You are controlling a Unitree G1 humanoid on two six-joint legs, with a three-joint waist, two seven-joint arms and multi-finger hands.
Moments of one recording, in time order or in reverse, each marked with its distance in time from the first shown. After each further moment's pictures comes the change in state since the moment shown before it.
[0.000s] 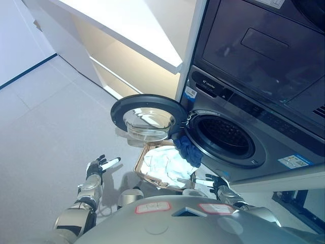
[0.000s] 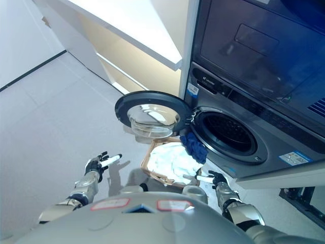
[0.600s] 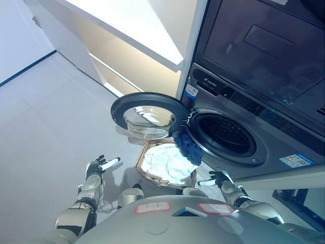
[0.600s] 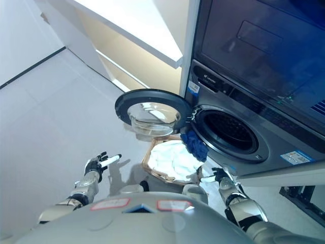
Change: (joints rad) left arm -0.002 -0.005 -0.001 0.000 0.003 0.001 0.036; right arm -0.075 -0.069 0.124 -0.007 -0.298 0.039 -0.077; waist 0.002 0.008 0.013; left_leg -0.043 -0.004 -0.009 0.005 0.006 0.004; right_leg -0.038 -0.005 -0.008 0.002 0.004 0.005
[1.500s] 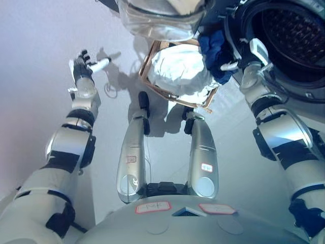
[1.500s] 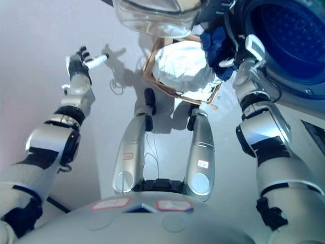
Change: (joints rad) left arm -0.890 0.133 -0.185 0.105 -0.169 0.025 0.177; right arm -0.933 -0.188 0.240 0.030 -0.010 0.034 -0.147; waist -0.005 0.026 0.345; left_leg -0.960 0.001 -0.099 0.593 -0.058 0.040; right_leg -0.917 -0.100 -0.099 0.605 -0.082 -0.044
